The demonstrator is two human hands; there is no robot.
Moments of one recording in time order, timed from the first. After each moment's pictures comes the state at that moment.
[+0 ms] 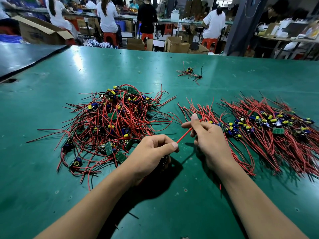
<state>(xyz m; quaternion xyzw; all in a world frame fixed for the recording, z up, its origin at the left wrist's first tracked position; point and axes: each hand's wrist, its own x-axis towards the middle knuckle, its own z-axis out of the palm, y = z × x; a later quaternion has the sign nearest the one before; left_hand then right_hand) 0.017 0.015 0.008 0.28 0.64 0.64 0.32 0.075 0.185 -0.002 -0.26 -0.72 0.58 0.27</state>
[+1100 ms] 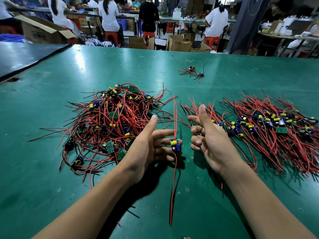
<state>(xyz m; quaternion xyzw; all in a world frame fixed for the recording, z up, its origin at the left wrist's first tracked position) 0.012 0.016 0.012 0.15 0.54 0.72 0.41 0.084 0.174 0.018 -0.24 -0.54 0.78 0.21</state>
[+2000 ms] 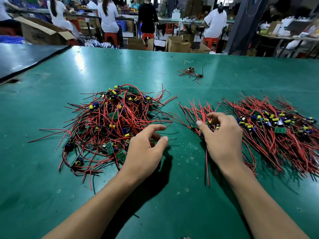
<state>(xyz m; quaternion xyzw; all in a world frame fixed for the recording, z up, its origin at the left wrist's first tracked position) 0.019 0.013 0.005 0.28 0.77 0.57 0.05 0.092 0.201 0.002 -0.30 -0.83 0.28 0.39</state>
